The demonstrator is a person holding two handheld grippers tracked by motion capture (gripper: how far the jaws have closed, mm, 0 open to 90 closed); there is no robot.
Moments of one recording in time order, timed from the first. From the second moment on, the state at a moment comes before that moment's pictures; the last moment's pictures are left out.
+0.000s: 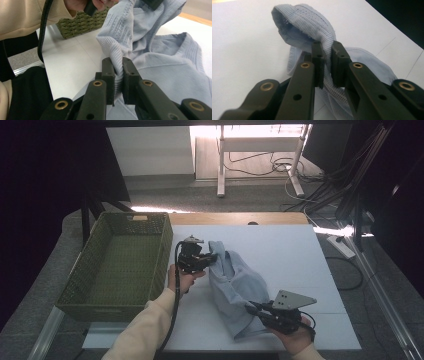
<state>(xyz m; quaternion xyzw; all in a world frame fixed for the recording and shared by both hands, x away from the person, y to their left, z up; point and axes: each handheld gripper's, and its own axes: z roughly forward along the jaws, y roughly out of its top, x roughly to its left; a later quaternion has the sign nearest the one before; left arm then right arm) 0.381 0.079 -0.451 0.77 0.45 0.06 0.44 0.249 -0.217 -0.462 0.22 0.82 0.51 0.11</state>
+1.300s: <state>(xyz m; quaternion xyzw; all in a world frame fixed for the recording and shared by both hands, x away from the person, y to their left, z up) 0.393 0.048 -0.455 0.80 0.43 0.06 0.41 0.249 -0.258 -0.468 0.28 0.82 0.49 0.12</state>
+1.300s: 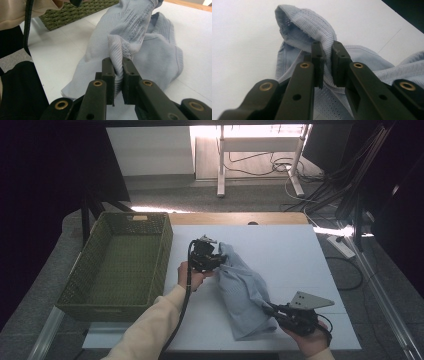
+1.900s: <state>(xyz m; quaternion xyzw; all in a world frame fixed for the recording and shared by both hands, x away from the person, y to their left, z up) 0.397 0.042 -0.461 0.80 0.44 0.06 0.41 0.250 -0.262 -0.469 0.28 0.82 0.48 0.13</state>
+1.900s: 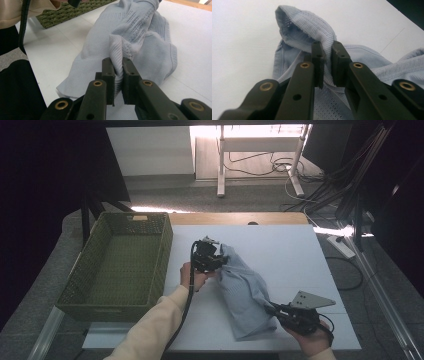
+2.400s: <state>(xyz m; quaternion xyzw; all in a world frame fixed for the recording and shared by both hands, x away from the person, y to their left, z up) 0.403 0.033 -0.466 0.80 0.44 0.06 0.40 0.257 -0.268 -0.472 0.30 0.82 0.47 0.12</state>
